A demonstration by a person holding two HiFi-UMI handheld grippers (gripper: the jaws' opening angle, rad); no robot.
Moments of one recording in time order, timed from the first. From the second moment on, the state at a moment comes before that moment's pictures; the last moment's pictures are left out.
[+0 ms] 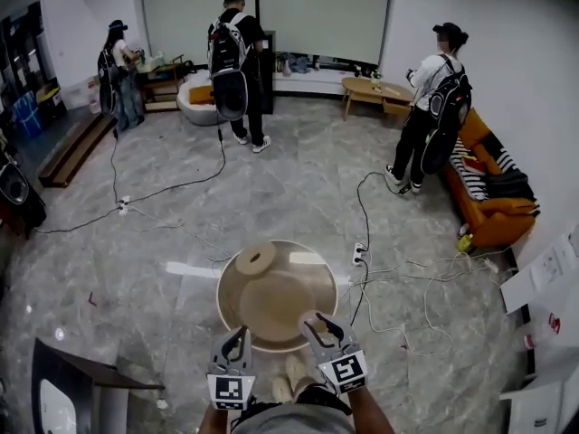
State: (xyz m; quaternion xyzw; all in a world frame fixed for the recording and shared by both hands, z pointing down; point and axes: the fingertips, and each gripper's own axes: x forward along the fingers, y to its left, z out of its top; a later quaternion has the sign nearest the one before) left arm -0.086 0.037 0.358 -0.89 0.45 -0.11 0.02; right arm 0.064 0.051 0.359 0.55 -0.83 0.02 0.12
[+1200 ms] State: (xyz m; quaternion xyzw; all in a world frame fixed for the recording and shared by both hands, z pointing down) left arm -0.094 0.040 0.353 -0.89 0.44 -0.10 0.02; right arm 0.048 0.059 0.353 0.55 -0.83 0.01 0.12
